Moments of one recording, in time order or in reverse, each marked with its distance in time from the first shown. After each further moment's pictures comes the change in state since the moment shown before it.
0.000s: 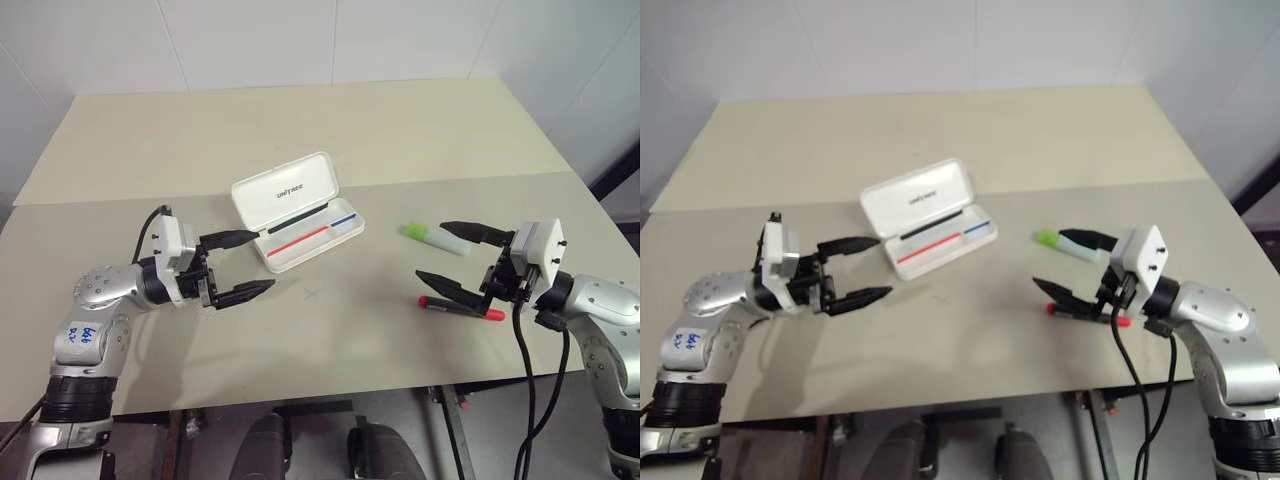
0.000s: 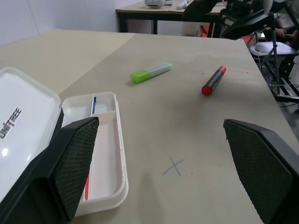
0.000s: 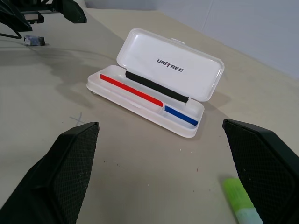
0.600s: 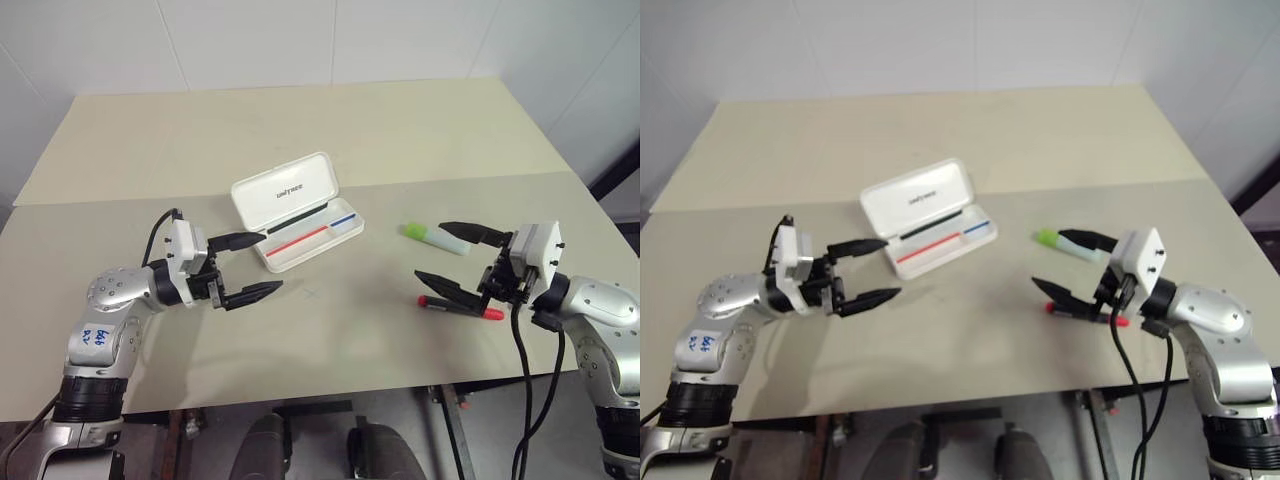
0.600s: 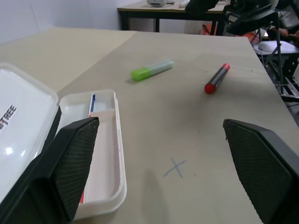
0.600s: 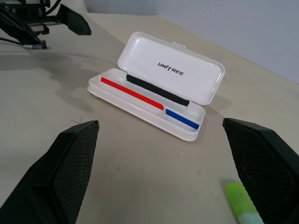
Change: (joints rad) left arm -0.011 -0.042 -0.032 0.046 0.049 -0.027 0.014; right arm -0.007 0.032 0.010 0.022 -0.010 -0.034 0.009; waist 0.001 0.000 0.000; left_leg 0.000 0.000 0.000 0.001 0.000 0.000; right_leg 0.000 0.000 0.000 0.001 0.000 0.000
